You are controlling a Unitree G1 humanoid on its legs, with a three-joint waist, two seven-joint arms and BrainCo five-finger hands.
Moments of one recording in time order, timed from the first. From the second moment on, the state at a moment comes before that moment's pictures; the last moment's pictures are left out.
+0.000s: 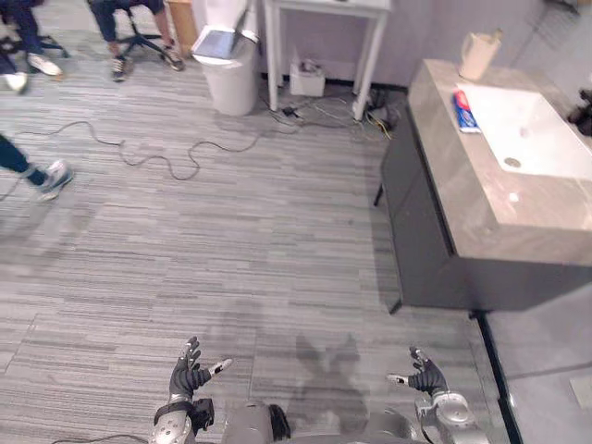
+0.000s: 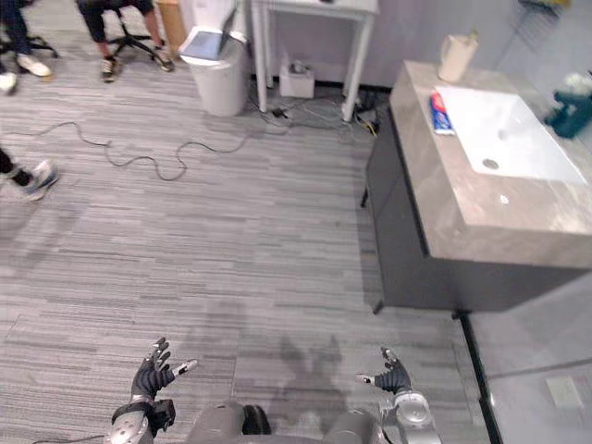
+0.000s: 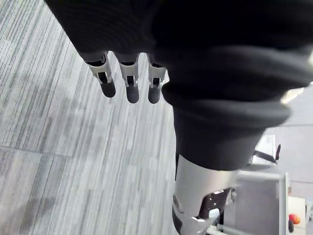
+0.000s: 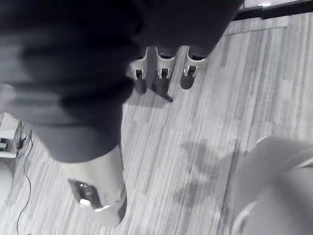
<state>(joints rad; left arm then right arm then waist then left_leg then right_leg) 0.31 0.13 0.12 0.42 -0.08 -0.13 0.02 0.12 -0.16 -0.10 0.76 -0.13 -0.07 0.00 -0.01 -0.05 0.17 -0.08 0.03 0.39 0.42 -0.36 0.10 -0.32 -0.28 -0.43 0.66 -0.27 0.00</state>
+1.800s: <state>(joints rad) 0.24 0.08 0.03 0.49 -0.07 -0.14 0.00 0.20 -0.10 -0.09 0.59 -0.05 -0.10 0.00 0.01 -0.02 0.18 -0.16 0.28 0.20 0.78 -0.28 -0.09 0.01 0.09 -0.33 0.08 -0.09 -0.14</state>
